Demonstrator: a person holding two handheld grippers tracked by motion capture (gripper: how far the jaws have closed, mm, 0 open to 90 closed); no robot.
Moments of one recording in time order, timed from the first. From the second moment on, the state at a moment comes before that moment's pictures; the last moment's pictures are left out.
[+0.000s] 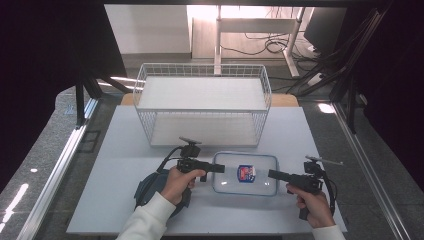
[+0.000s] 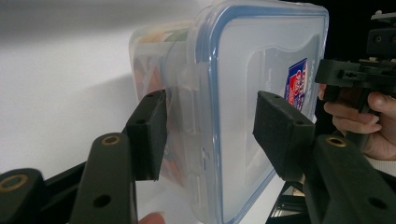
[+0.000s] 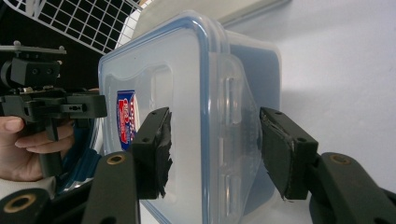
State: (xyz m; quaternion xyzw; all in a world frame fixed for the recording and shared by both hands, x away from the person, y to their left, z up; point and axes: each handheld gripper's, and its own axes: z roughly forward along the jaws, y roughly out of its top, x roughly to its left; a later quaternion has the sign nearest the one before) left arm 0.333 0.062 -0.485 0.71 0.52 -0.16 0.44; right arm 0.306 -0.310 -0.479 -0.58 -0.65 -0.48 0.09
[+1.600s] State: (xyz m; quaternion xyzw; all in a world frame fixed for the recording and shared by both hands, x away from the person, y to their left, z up) left arm 0.319 0.115 -0.384 0.69 0.51 -0.09 0.50; right arm 0.333 -0.264 -0.385 -0.50 -0.68 -0.53 0.06
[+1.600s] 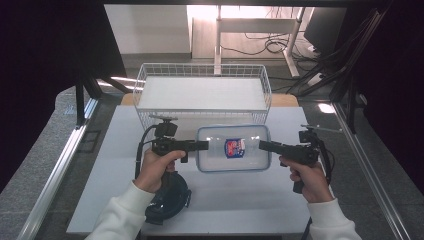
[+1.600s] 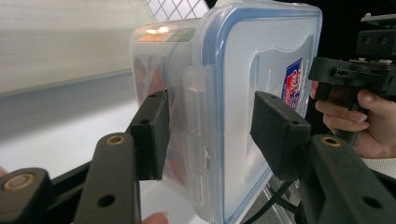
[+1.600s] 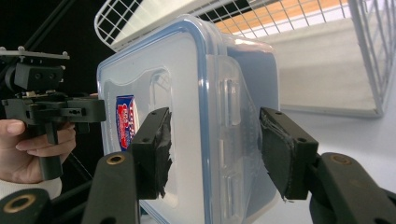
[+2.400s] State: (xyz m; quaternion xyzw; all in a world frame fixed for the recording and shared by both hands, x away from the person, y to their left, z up) left arm 0.328 0.157 -0.354 0.68 0.52 -0.07 0.52; right arm 0.356 -0.222 -0.349 -0.47 -0.69 -0.54 0.05
